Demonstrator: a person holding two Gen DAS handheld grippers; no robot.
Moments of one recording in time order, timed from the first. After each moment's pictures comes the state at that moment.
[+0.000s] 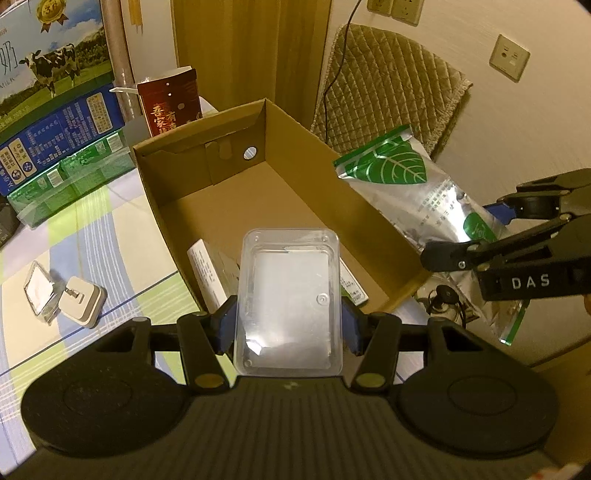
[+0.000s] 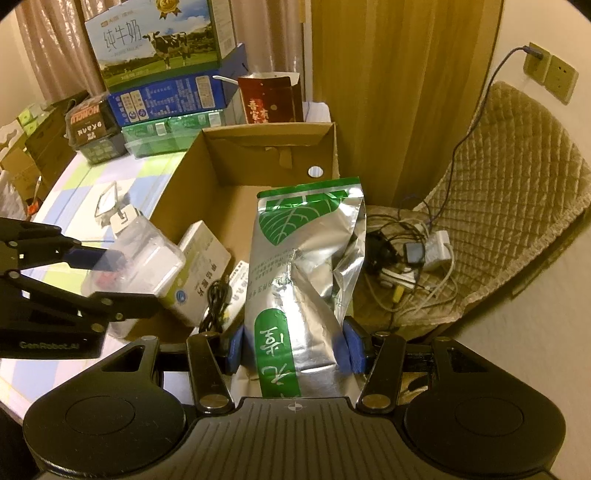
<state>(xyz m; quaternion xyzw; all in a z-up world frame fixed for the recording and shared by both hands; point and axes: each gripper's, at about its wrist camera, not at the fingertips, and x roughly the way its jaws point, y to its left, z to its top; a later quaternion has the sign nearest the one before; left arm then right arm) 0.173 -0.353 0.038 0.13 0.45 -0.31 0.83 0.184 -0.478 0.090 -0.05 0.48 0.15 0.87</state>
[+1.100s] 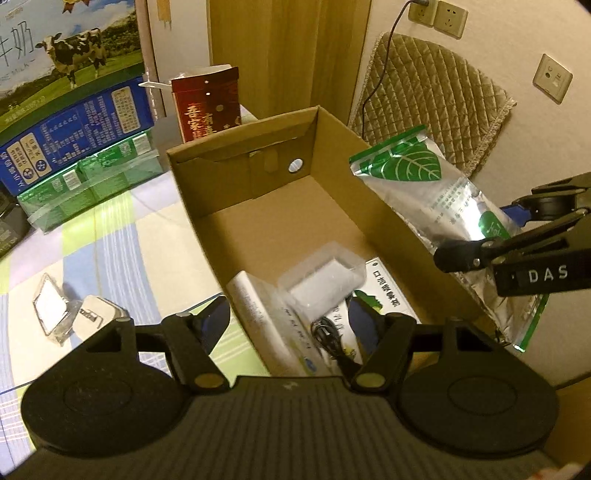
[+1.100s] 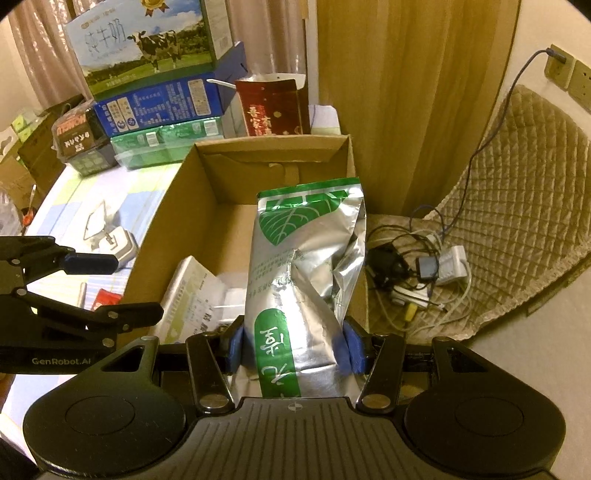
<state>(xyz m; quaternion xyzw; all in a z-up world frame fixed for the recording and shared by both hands) 0.229 -0.339 0.019 0.13 0.44 -0.28 0.84 0.245 -0.454 0.073 -0.04 0.48 0.15 0.86</state>
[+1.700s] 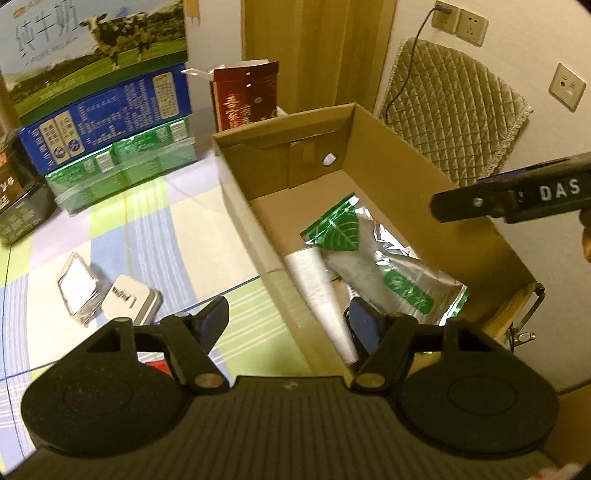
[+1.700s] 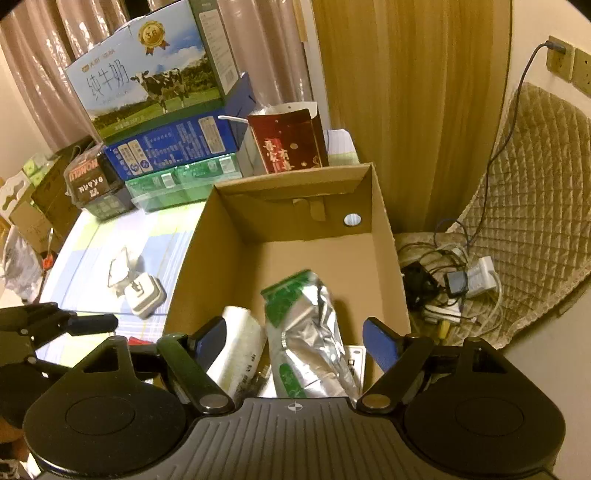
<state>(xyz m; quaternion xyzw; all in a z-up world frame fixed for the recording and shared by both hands) 0.230 -0.295 0.017 0.12 0.44 -0.25 0.85 0.258 -0.439 0.077 0.02 0.45 0.16 0.88</state>
